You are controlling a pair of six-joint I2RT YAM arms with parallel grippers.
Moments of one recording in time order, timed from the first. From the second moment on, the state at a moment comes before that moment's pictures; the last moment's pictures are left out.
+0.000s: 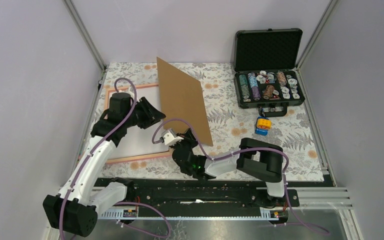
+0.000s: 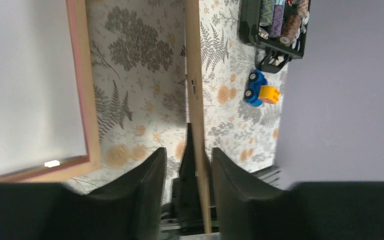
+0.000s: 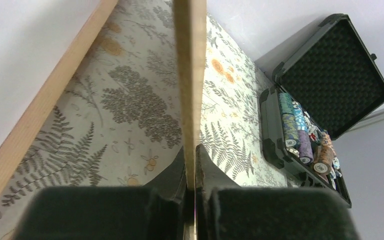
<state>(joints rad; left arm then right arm) -0.24 0.99 0.91 -0.55 0.34 -0.84 1.32 1.96 0.95 0.76 1.15 -0.51</state>
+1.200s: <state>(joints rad) -0.38 0.96 0.88 -0.75 0.32 -0.69 0.40 1.10 0.63 0.24 0.12 0.69</state>
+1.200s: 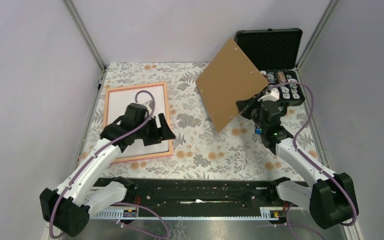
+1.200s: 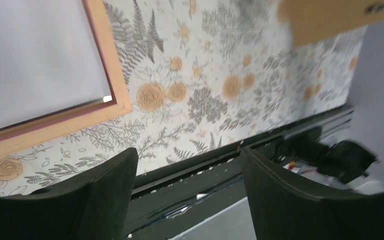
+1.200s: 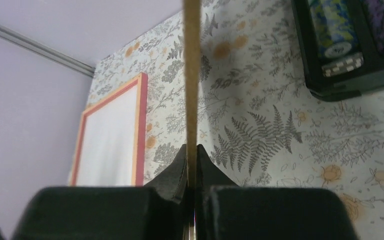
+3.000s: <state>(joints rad) -0.69 1.41 0.80 -0.55 -0.11 -0.78 0.04 1.03 0.60 0.14 -0.54 0.86</state>
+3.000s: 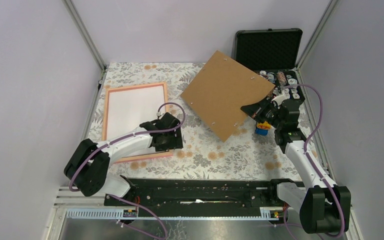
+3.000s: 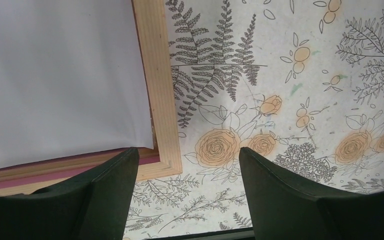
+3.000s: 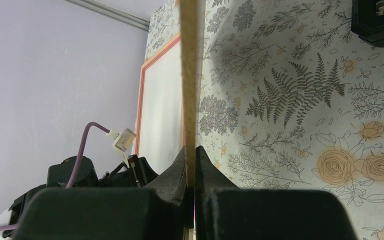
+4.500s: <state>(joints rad) -0.63 1.52 1.09 -0.19 0.32 -0.71 -0.02 1.00 0.88 -0.18 -0.46 0.71</state>
